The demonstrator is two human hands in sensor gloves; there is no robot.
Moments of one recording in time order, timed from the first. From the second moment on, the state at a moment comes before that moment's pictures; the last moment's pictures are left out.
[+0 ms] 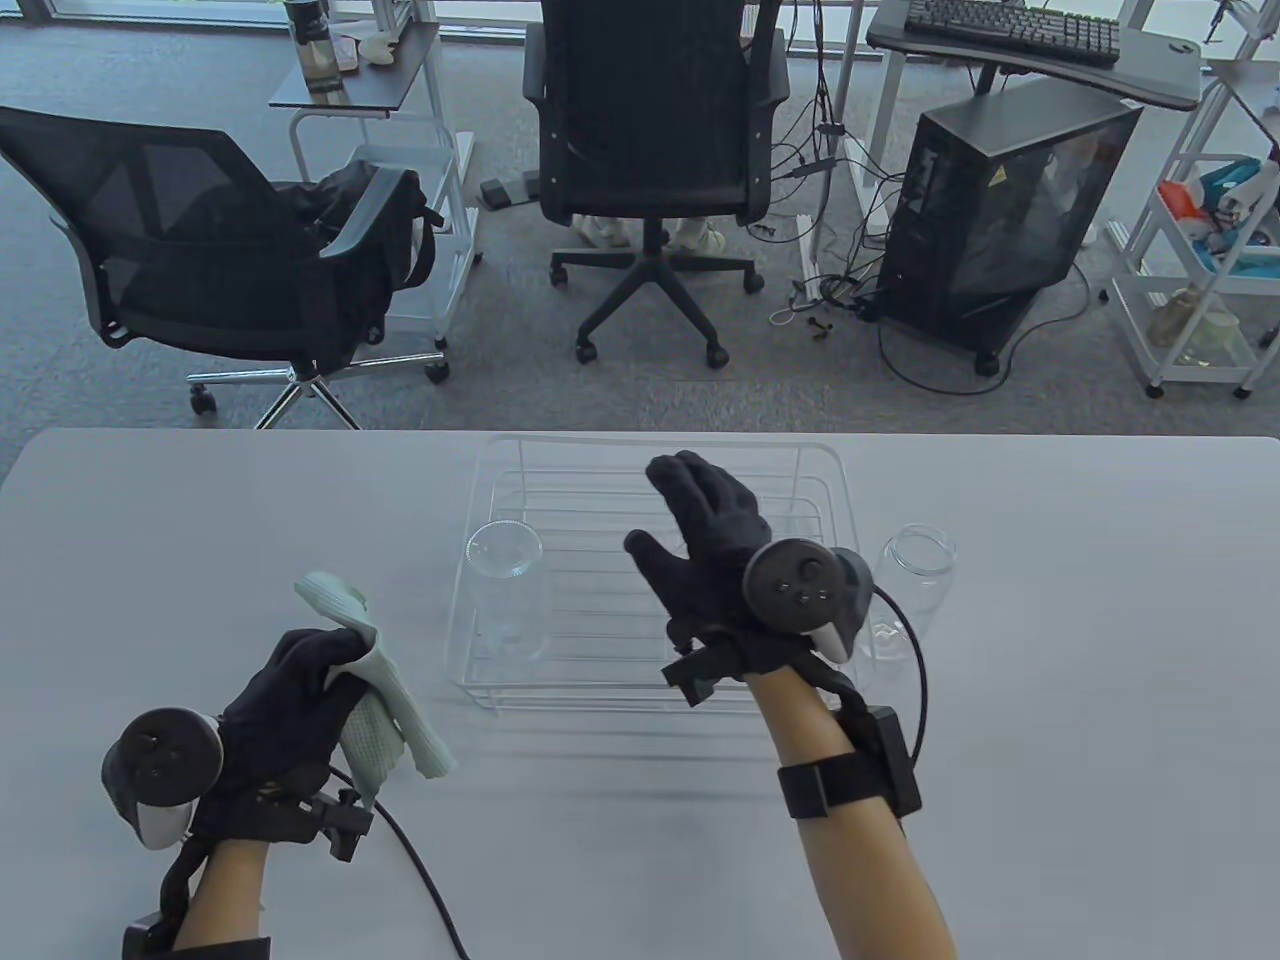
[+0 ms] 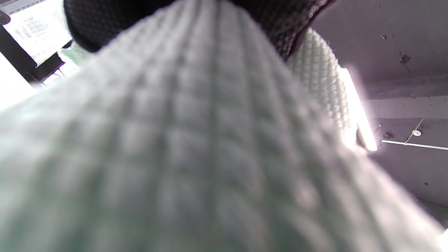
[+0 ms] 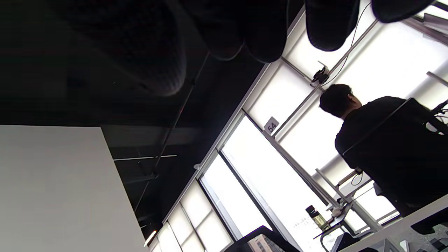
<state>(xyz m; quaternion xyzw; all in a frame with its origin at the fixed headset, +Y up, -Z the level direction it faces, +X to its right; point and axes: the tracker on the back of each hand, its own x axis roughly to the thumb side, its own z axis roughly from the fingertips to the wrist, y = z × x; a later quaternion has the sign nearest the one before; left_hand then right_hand) -0.337 -0.683 -0.307 0.19 -0.14 0.45 0.86 0.114 -0.604 -0.399 0.21 -0.25 0.84 0.43</state>
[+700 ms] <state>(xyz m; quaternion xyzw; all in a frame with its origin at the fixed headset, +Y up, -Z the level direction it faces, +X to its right) -0.325 -0.689 -0.309 0.17 -0.14 0.44 0.87 0.340 -0.701 -0.380 -0.03 -0.14 0.89 0.44</state>
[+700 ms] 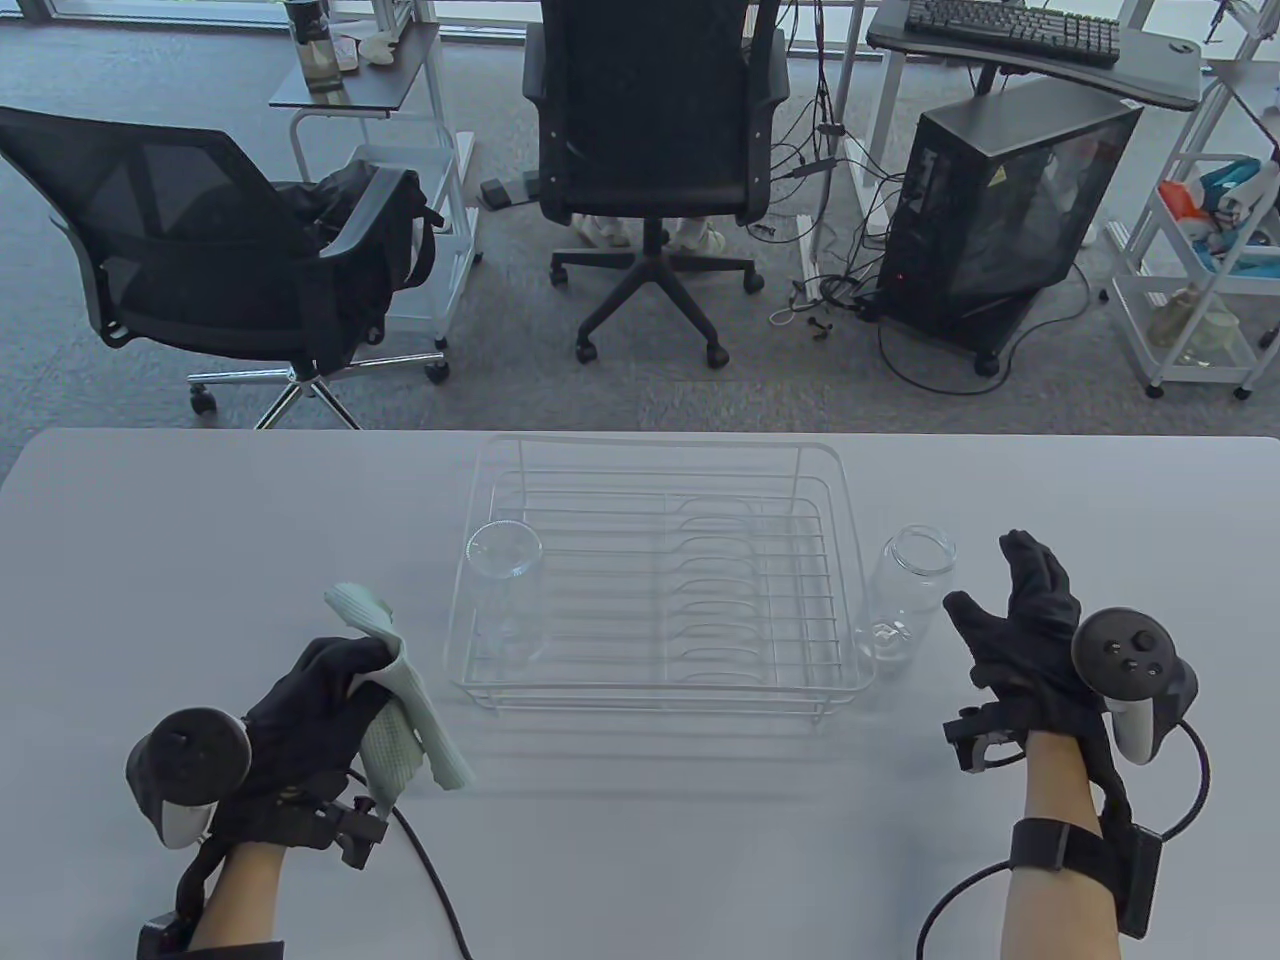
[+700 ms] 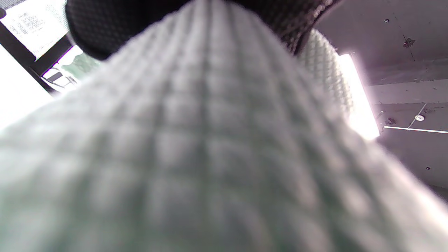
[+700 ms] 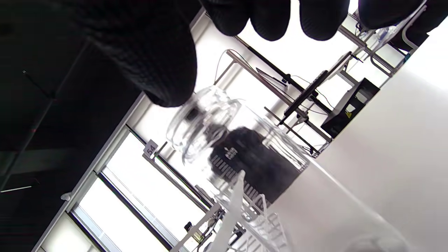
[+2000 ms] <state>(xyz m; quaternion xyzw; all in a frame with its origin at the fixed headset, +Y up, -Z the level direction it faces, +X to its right) -0.326 -0.691 -0.310 0.16 -0.15 0.44 0.87 0.323 -0.762 -0.413 -0.03 -0.13 0.84 0.53</state>
